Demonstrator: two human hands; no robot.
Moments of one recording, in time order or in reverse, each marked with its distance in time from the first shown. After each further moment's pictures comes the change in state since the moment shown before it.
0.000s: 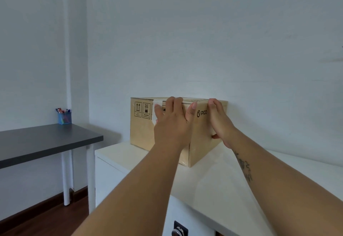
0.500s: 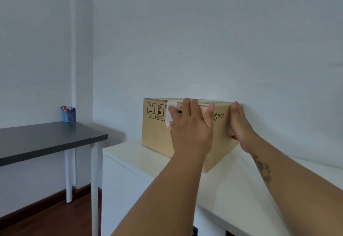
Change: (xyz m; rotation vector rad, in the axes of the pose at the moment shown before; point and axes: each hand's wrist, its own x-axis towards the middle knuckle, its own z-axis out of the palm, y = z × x) left_hand -0.018 0.021 0.009 0.035 0.115 0.030; right_hand 0.007 0.019 -0.026 -0.035 0.121 0.000
